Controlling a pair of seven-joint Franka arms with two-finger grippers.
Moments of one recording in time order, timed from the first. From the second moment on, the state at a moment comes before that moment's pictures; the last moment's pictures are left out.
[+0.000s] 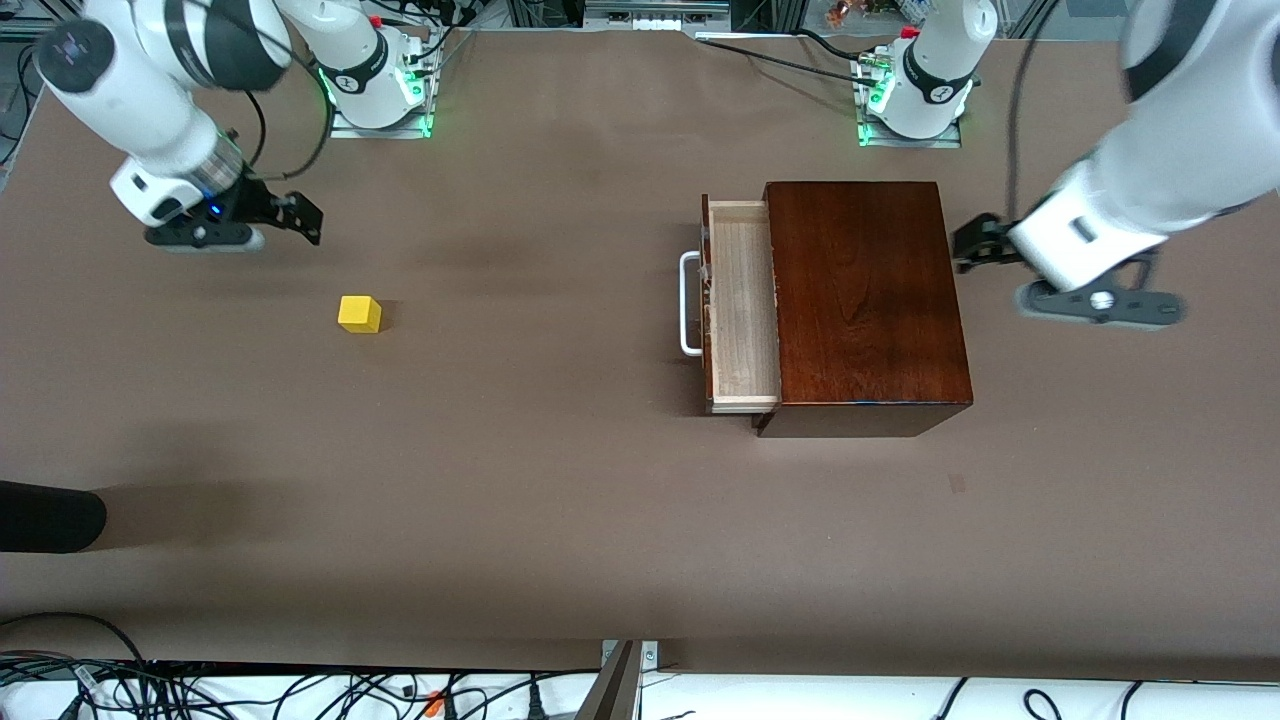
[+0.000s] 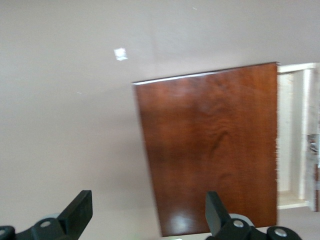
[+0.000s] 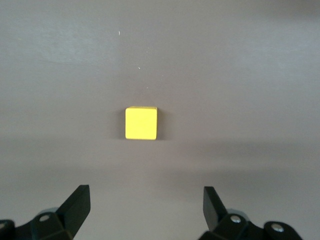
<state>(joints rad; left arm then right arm) 0.04 0.20 -0.24 -1.35 0.07 1.41 -0.09 -0.01 -0.22 0.07 -2.51 0.00 2.28 0.03</state>
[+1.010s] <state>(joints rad) -0.03 -0.01 -0.07 -1.61 0.03 1.55 -0.04 -0.01 0.20 0.07 -2.50 0.00 2.72 0.03</state>
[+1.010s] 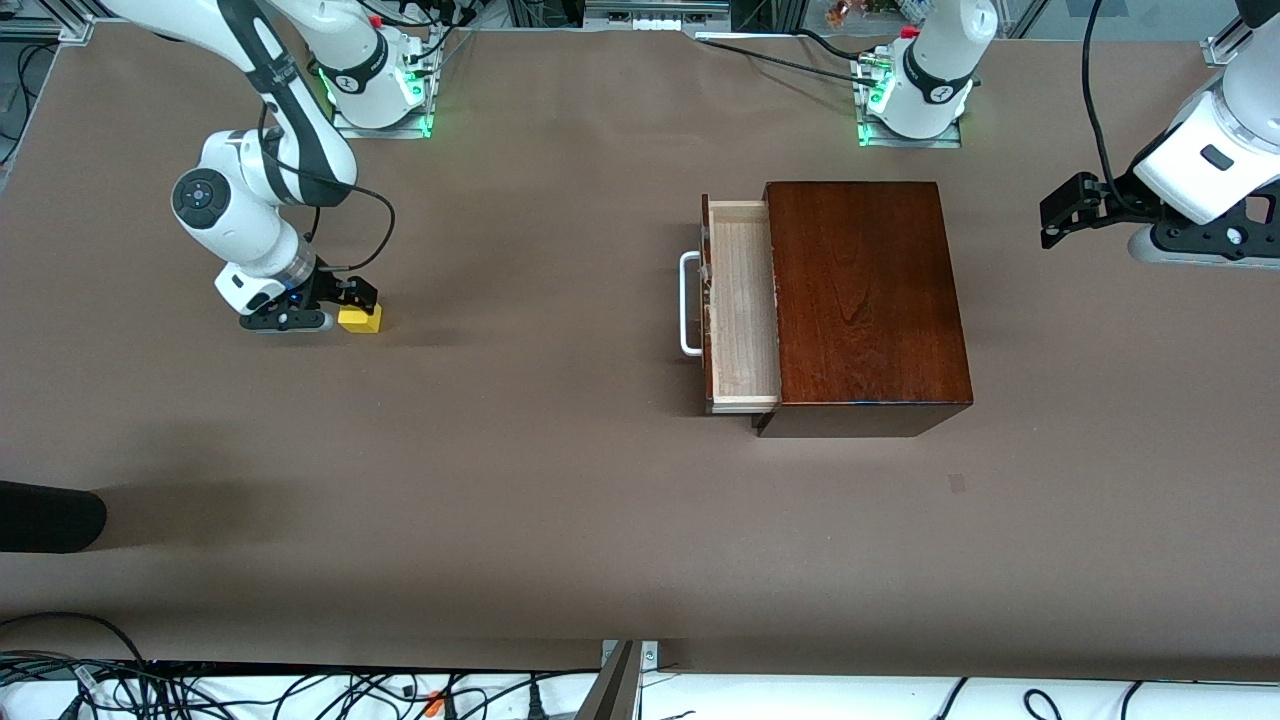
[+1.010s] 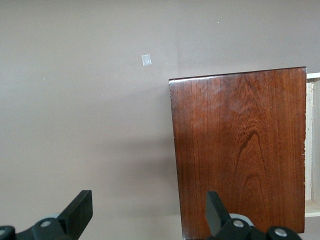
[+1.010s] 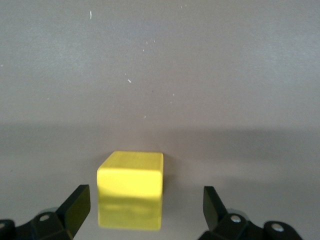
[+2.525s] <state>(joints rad) -0.03 -0.01 -0.07 -1.61 0.03 1.55 -0.04 -0.01 -0.07 0.12 -2.00 0.03 1.86 0.16</state>
